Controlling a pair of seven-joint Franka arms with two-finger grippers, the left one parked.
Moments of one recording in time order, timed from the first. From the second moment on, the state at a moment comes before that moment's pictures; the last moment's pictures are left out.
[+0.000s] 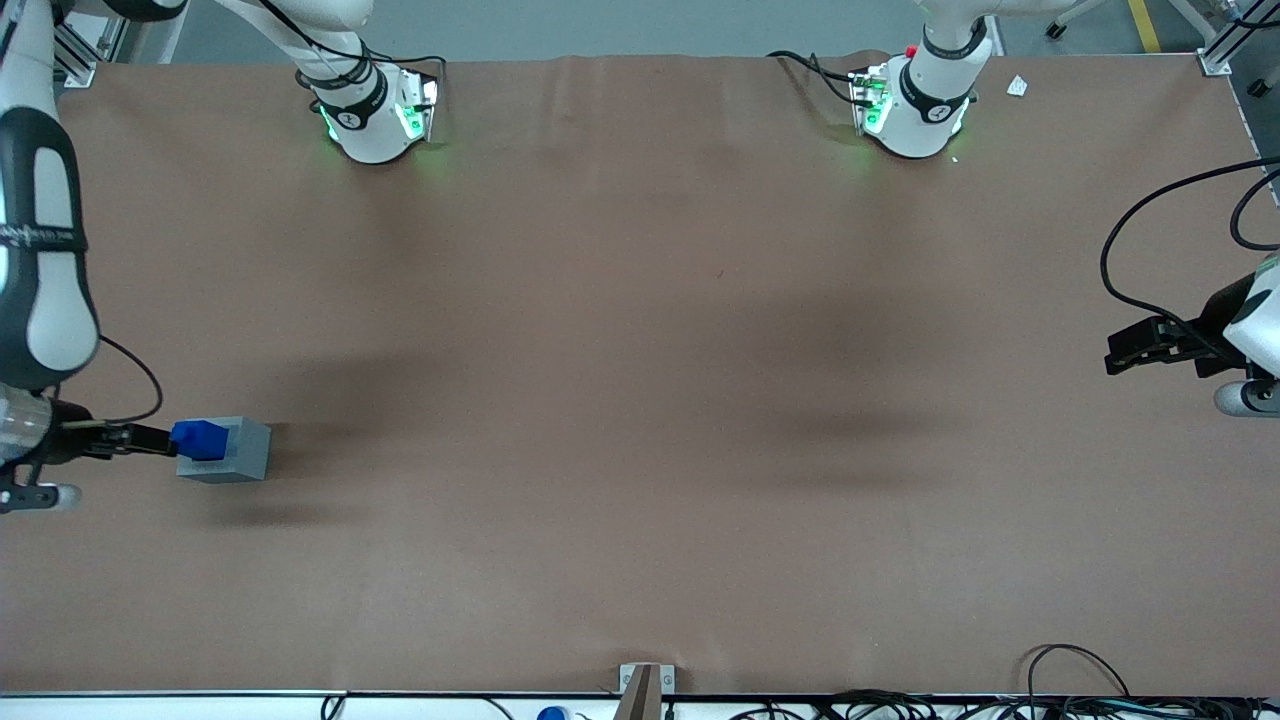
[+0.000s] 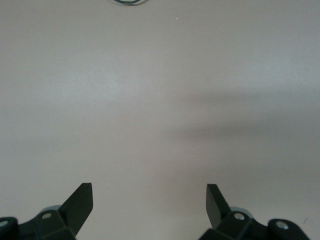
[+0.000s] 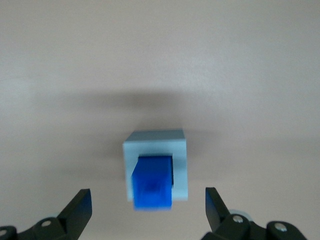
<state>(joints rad) -0.25 0.49 0.02 -1.44 0.03 1.88 -0.23</state>
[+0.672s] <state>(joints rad) -0.12 -0.02 0.04 -1.53 0.03 1.51 0.00</state>
